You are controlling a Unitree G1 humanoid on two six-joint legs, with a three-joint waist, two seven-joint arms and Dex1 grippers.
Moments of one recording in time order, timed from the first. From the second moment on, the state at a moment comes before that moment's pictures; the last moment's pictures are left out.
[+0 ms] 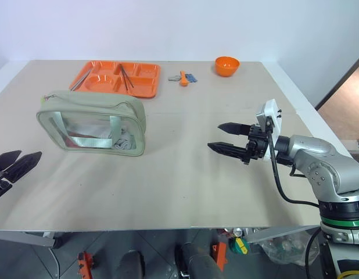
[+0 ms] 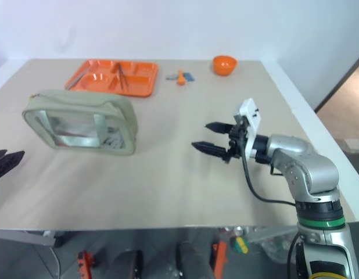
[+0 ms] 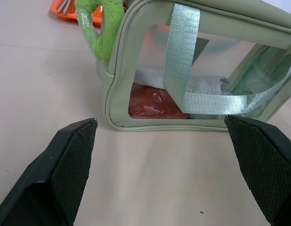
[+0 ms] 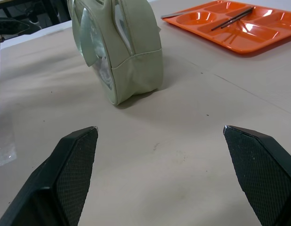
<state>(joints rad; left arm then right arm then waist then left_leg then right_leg) 0.10 0.82 0.82 -0.05 -0.87 0.71 -0.81 -0.54 -0.71 -0.08 -0.17 0.64 0.73 0.93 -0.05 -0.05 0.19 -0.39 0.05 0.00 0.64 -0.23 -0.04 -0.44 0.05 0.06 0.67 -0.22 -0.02</state>
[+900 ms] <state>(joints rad) 0.07 0.86 0.82 -0.06 -0.86 0.72 -0.84 -0.57 -0.71 -0.07 -0.15 0.62 0.72 0.95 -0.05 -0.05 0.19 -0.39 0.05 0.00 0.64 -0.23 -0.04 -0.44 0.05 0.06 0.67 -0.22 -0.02</state>
